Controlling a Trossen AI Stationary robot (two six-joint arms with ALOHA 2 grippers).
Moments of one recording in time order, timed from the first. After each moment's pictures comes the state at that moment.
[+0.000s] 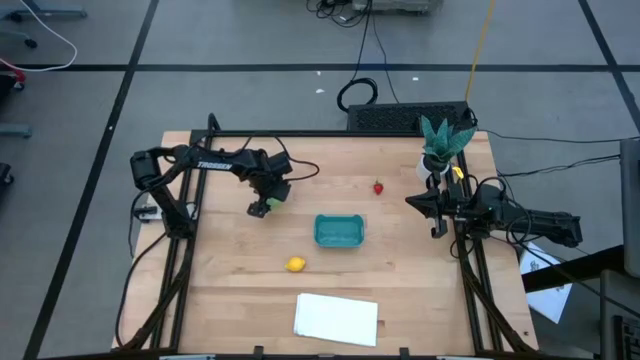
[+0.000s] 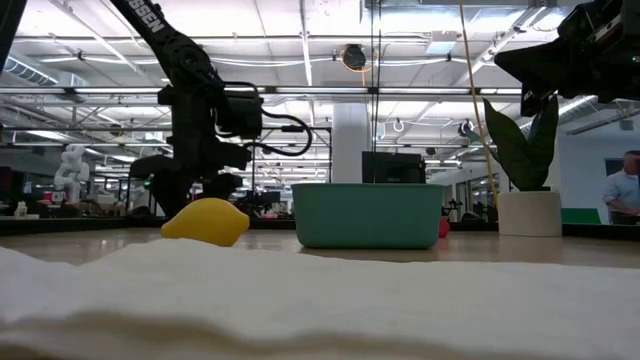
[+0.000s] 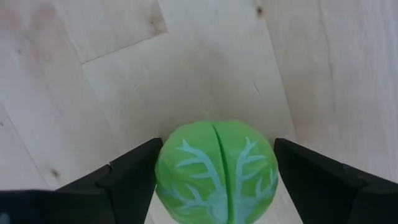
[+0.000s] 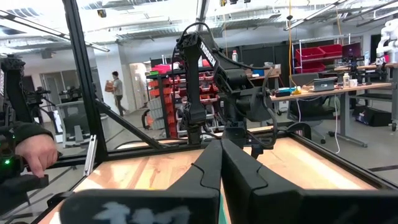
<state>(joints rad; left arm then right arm) 0.44 1.71 0.93 -0.66 0.15 0.77 -0.13 0.00 0.02 0.19 -0.07 0.14</state>
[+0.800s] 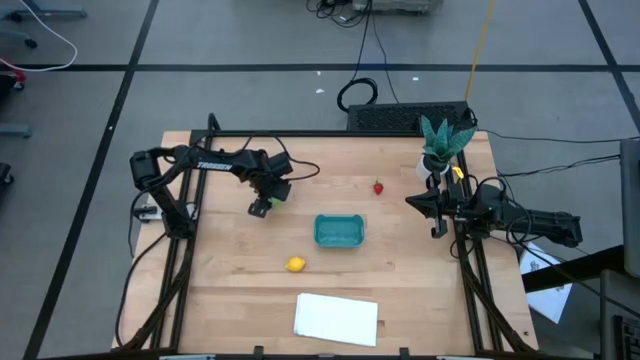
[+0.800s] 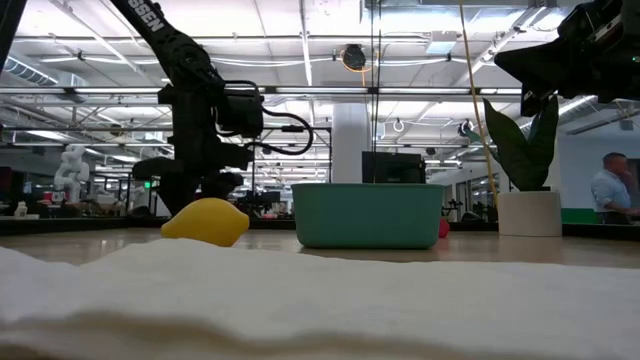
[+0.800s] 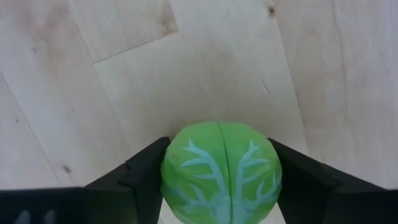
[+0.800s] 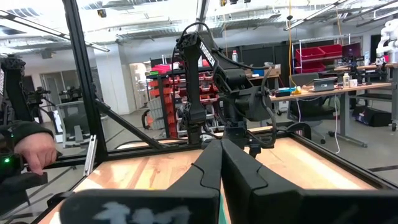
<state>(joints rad) 0.44 1.71 0.94 -0.65 0.11 0.75 -0.13 0.00 0.02 0.19 -0.07 0.14</state>
